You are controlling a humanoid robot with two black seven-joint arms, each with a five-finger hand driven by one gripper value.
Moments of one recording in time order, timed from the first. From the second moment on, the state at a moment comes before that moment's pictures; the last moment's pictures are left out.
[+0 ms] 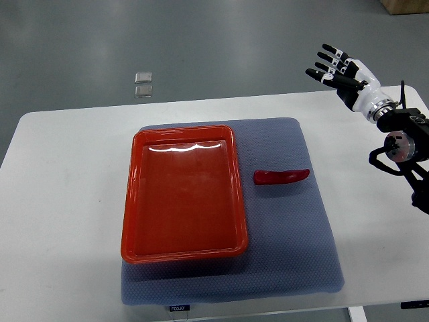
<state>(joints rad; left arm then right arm) -0.02 0.00 -0.04 -0.10 0.12 -0.15 0.03 0.71 -0.31 1.00 0.76 -0.61 0.18 0.17</state>
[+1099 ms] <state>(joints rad) -0.02 0.00 -0.04 -0.10 0.12 -0.15 0.03 0.90 -0.60 0.33 1.27 -1.57 0.25 0.22</state>
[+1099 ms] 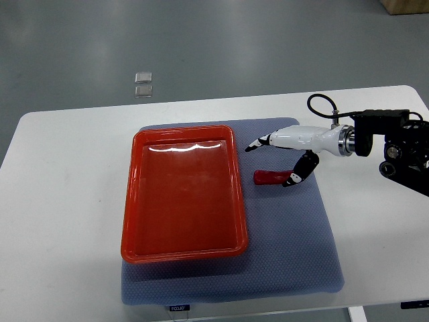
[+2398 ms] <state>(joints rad) -0.02 0.00 -0.04 -0.10 0.12 -0.15 0.03 0.86 -0.52 0.27 1.21 -1.68 0.16 0.11</state>
